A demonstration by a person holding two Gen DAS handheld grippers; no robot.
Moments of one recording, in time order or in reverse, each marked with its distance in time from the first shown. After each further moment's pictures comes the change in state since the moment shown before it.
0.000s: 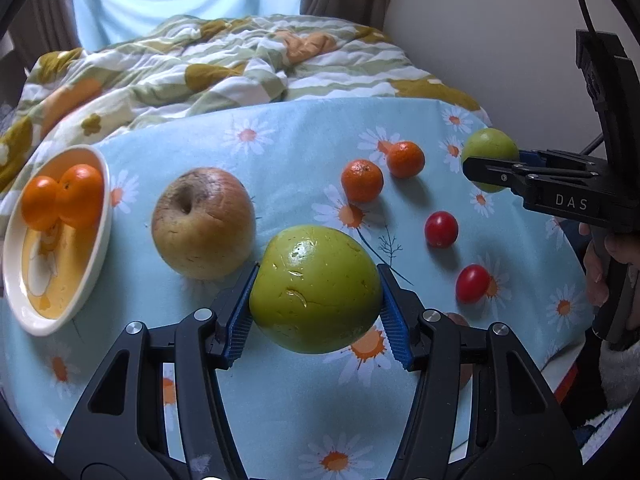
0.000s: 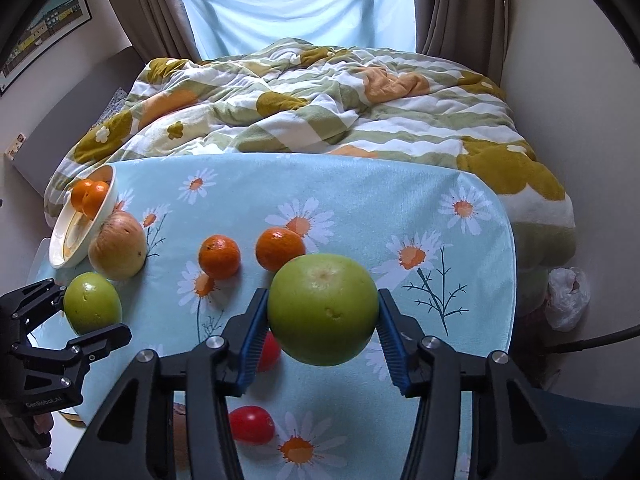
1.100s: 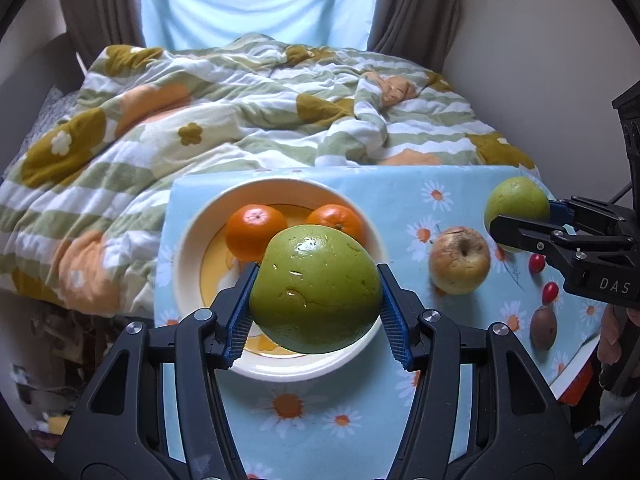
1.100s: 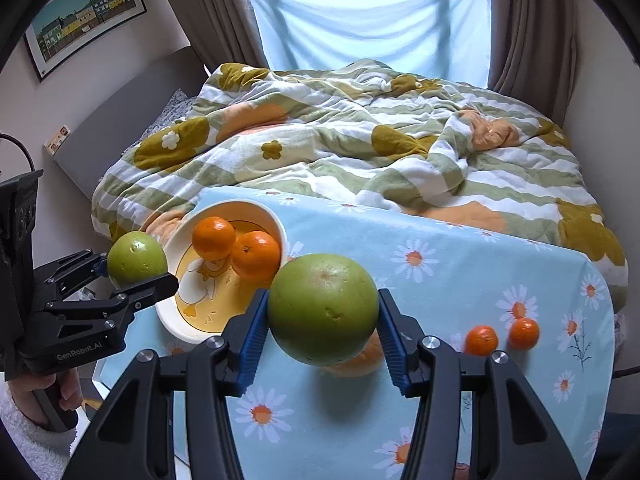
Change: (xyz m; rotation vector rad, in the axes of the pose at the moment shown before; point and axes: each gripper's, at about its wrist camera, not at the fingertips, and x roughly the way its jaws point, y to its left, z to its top) left arm -0.089 0.222 0.019 -0.084 -0.076 0.083; right arm 0.005 0.228 0.067 -0.072 -0.027 0.123
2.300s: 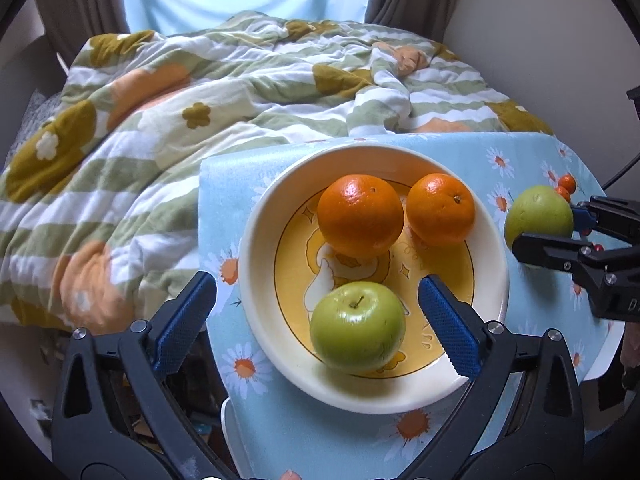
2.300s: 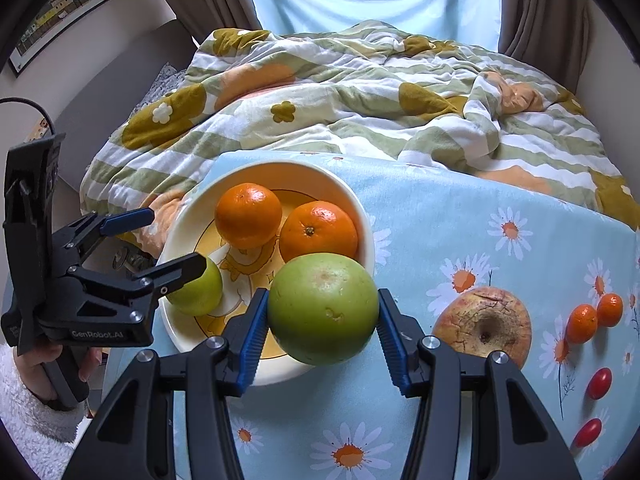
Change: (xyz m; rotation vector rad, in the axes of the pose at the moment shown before) left arm 0.060 0.080 -0.003 0.084 0.075 -0.017; right arm 0.075 0.056 0.002 0.060 0.099 -0.018
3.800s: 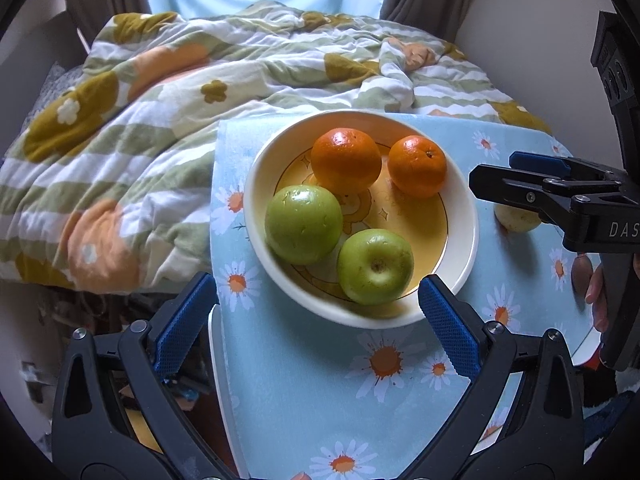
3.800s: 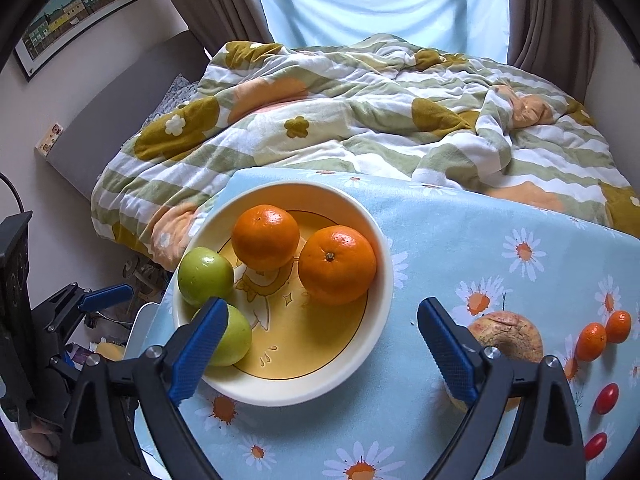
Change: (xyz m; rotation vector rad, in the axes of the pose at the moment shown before) left arm -0.045 -0.012 -0.041 -0.067 0.020 0.021; right arm -0.005 0.006 0.005 0.001 -0.052 0.038
